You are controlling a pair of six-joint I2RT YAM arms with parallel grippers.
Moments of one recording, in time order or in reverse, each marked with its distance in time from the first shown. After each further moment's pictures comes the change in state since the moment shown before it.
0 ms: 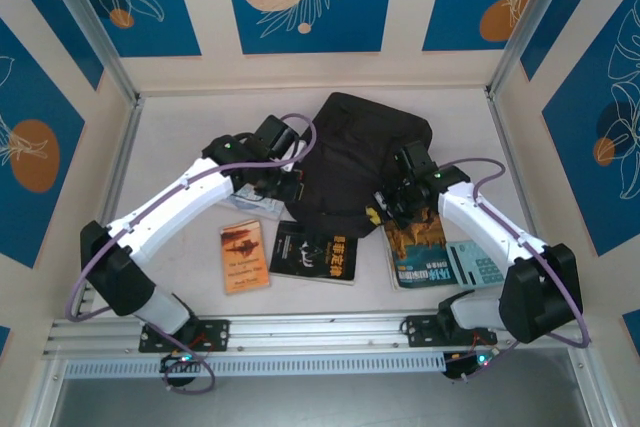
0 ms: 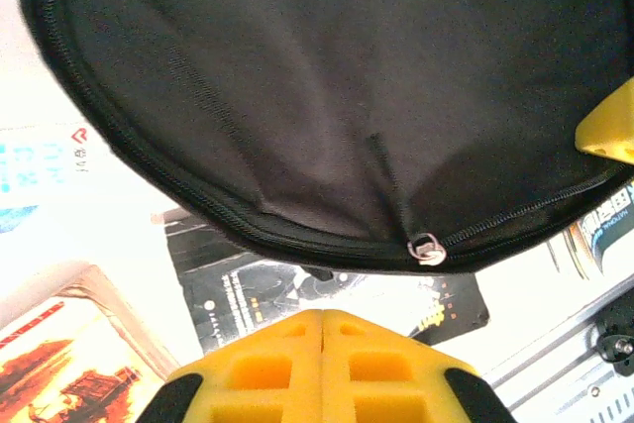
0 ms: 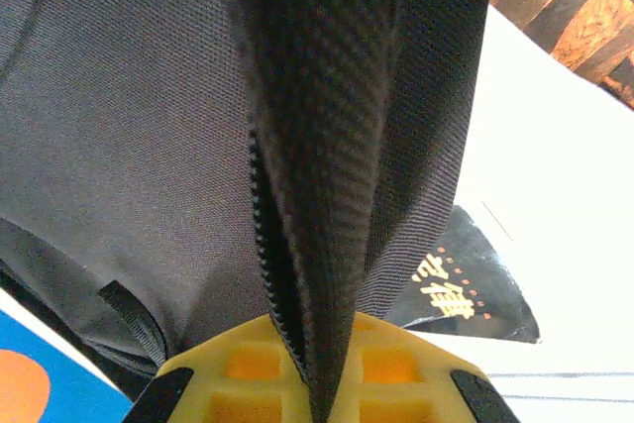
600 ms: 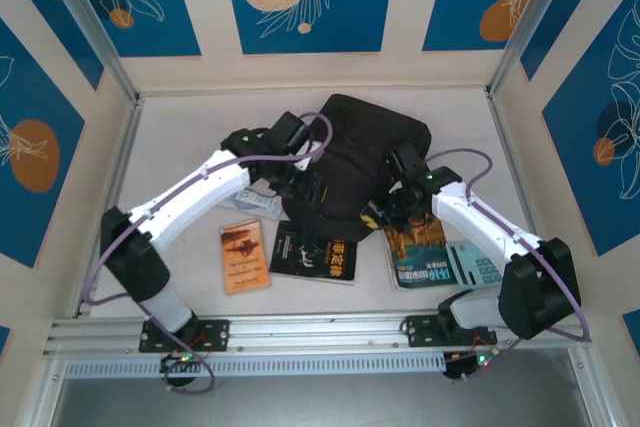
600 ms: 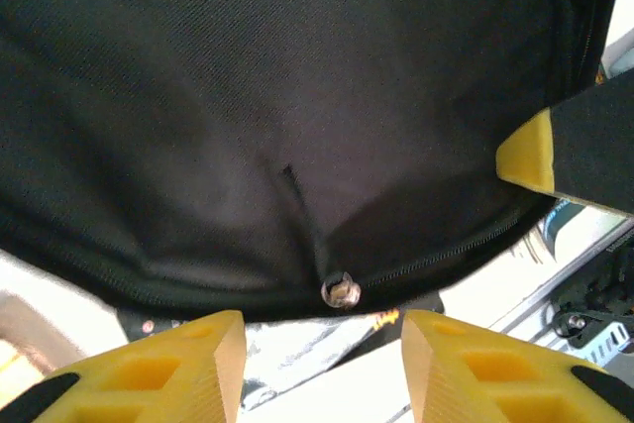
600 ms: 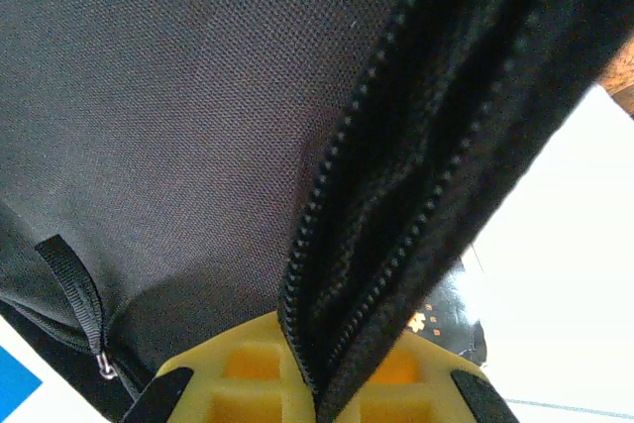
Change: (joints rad) left arm -0.034 0.153 0.114 -0.023 0.101 0.003; right arm 0.069 0.022 0.001 0.001 0.022 -0.188
